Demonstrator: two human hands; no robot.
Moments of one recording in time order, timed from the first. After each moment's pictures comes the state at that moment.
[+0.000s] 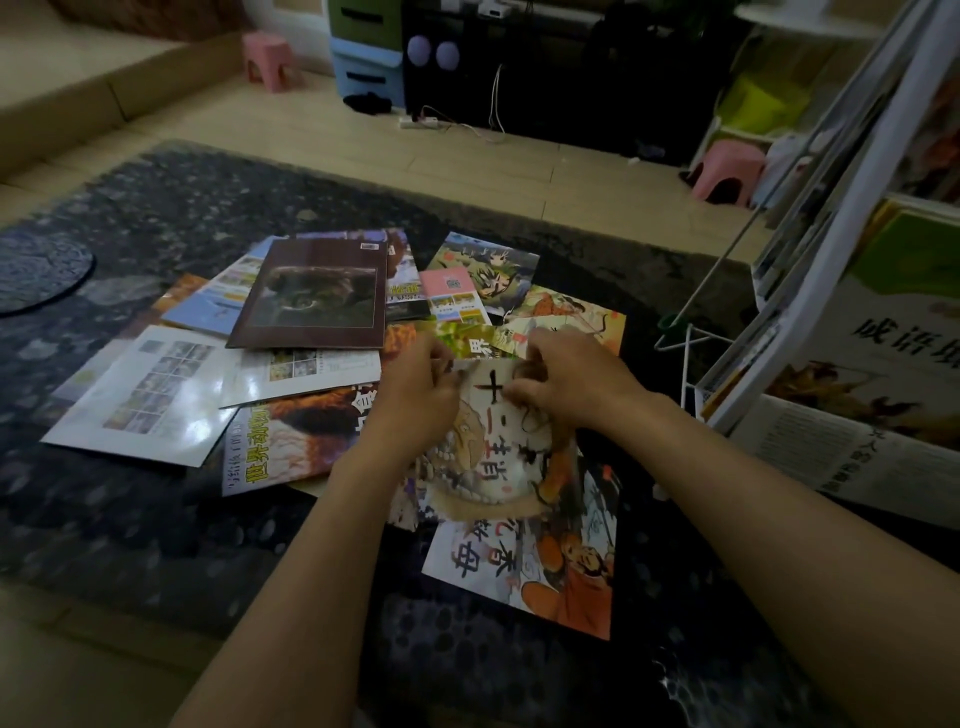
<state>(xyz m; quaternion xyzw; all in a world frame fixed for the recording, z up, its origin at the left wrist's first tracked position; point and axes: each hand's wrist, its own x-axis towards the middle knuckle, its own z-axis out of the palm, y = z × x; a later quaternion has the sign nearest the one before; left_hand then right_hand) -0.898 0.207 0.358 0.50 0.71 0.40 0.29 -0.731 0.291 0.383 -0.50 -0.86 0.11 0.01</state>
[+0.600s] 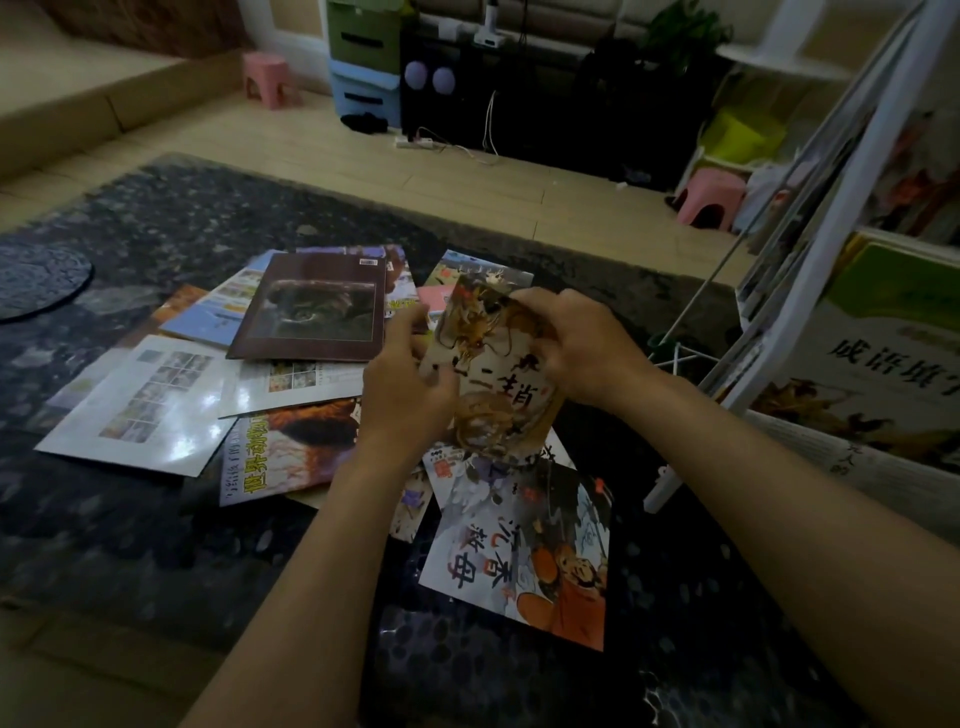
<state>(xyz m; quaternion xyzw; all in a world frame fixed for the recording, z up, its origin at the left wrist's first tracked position) -0.899 0.201 0.365 0.50 0.65 0.55 0.18 -0.732 0.300 0.422 -0.45 -0.87 0.14 0.14</state>
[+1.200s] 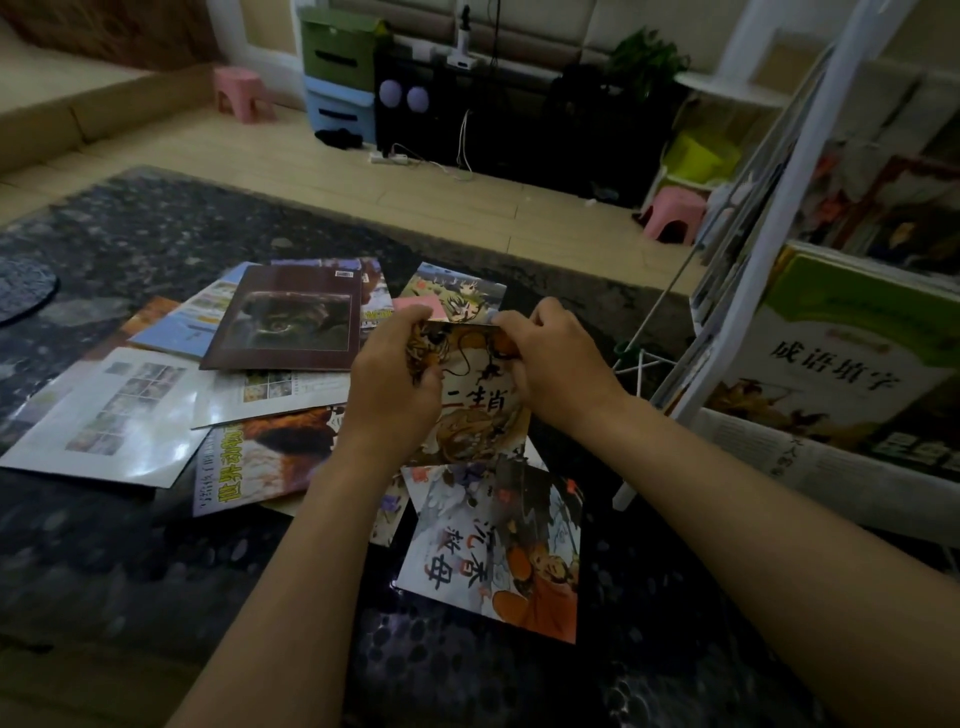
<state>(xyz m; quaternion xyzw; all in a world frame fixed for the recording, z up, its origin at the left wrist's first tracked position) -0.895 0.203 0.376 0.57 0.62 0.52 0.11 -0.729 0.271 0.421 -0.45 -0.88 -0.02 0.14</state>
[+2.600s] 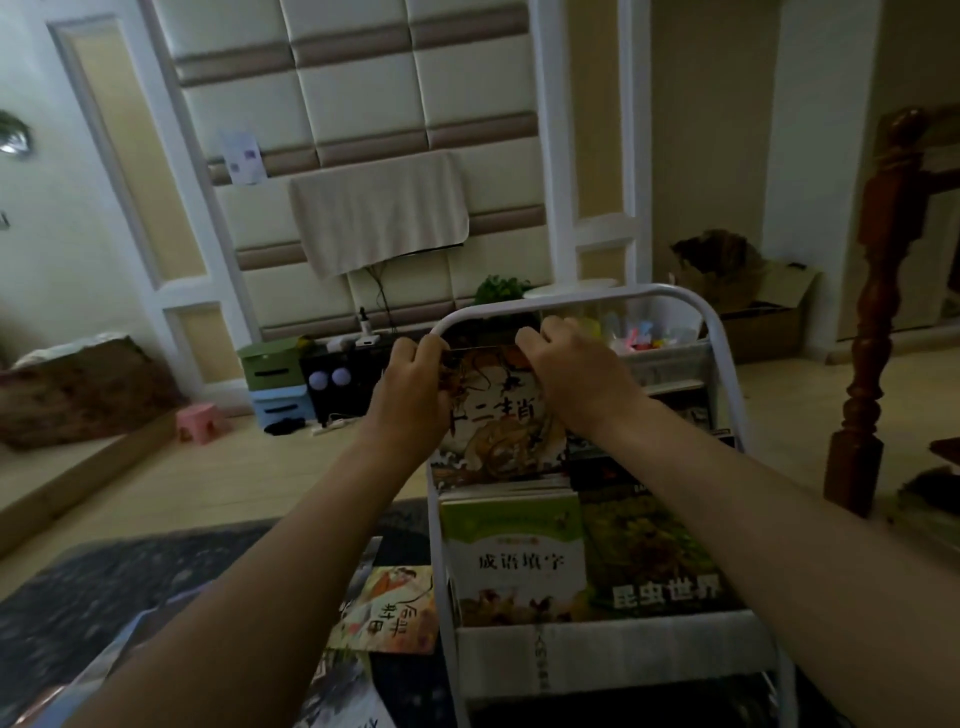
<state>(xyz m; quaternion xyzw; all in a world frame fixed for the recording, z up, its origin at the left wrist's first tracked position) -0.654 0.308 0.645 0.74 0.54 0.37 -0.14 -0.453 0.301 0.656 -0.48 -0.79 -0.24 0.31</state>
